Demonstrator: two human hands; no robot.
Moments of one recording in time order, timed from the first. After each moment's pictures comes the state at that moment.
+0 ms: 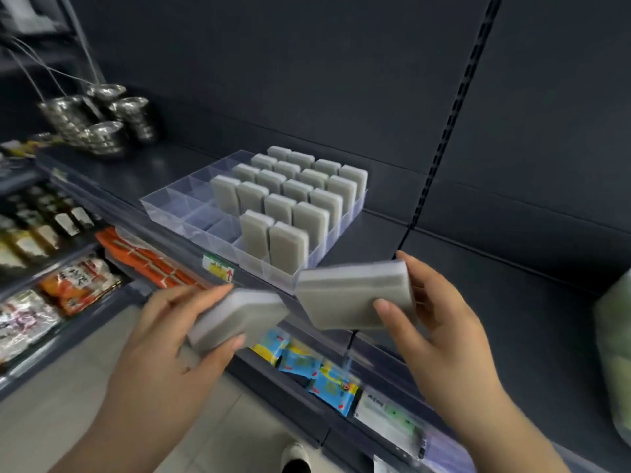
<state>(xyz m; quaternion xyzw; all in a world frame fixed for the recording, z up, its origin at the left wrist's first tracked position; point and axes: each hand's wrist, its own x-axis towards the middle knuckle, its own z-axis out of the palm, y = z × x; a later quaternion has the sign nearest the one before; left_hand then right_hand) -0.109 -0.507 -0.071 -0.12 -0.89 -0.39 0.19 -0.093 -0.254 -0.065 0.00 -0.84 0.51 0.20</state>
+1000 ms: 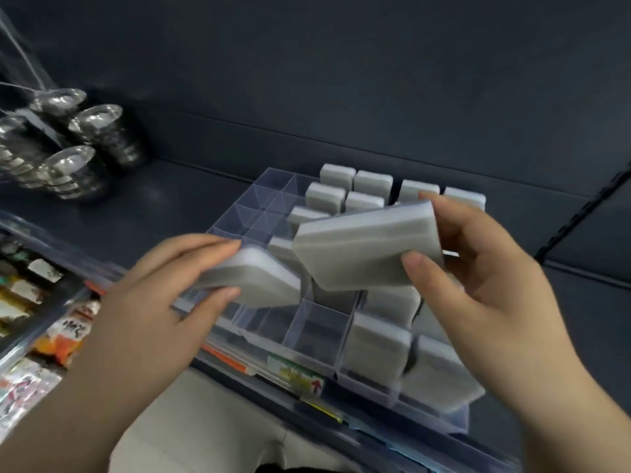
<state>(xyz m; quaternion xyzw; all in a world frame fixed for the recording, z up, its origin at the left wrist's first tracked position) -0.400 -0.631 -0.046 -0.26 -0.90 -0.30 0.17 -0.330 -0.378 -0.034 -0.03 -0.82 0.54 0.21</state>
